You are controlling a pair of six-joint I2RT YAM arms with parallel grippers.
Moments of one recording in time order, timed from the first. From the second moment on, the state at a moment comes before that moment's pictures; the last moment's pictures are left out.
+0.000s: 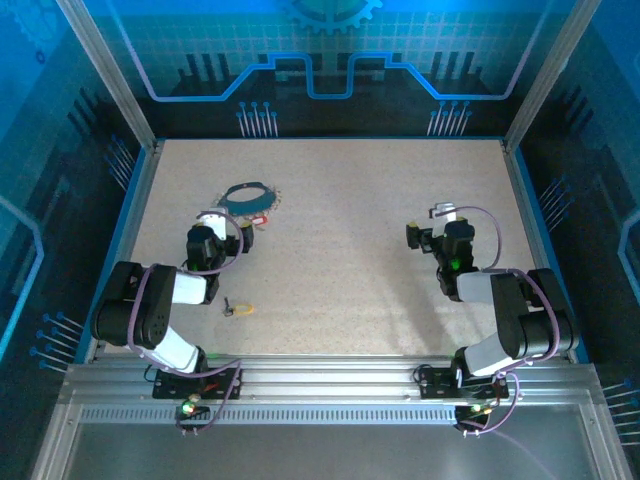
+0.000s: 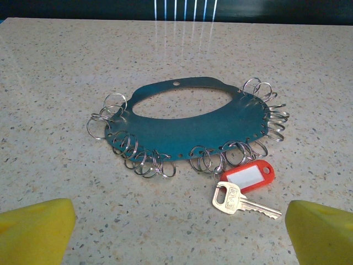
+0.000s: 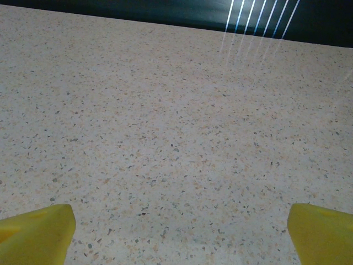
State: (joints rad) left arm -0.03 1.57 0.37 0.83 -0.02 -0.07; right arm 0.09 1.50 0.41 0.69 0.08 -0.07
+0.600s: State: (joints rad) left arm -0.02 1.55 0.33 0.88 0.01 -0.07; right arm 0.09 1.48 0.41 0.66 0.07 -0.07
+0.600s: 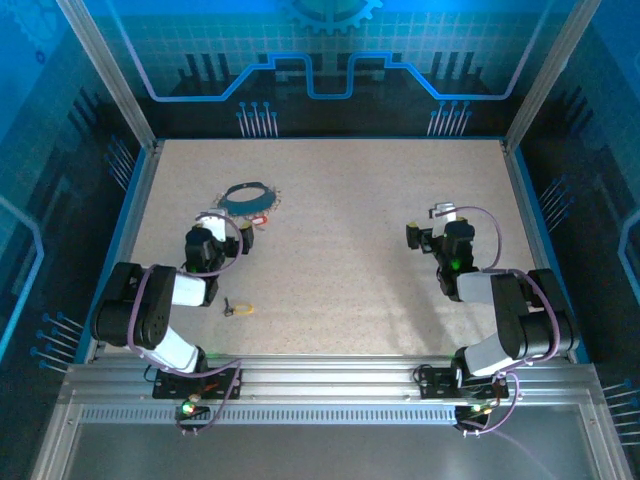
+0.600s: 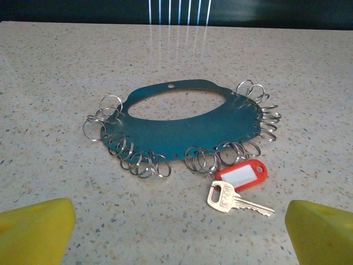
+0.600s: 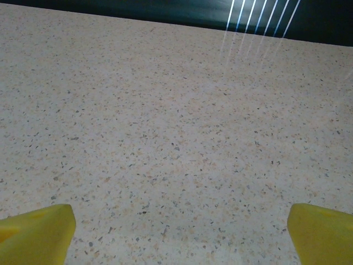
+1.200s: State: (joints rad) left arm 0.00 1.29 0.99 -0.02 0.12 -0.38; right arm 0.09 1.15 0.88 -0.32 0.16 0.25
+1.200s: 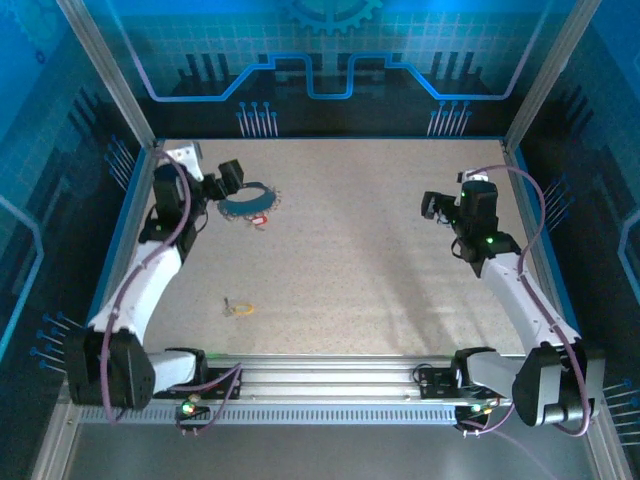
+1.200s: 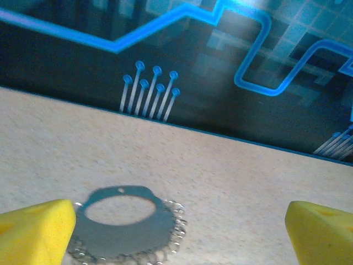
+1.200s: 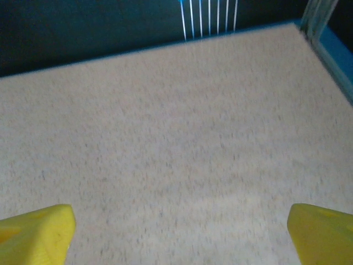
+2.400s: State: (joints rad) left arm -0.26 2.15 1.52 -0.31 0.28 -0.39; right arm 0.25 1.05 0.87 -0.58 0.05 0.28
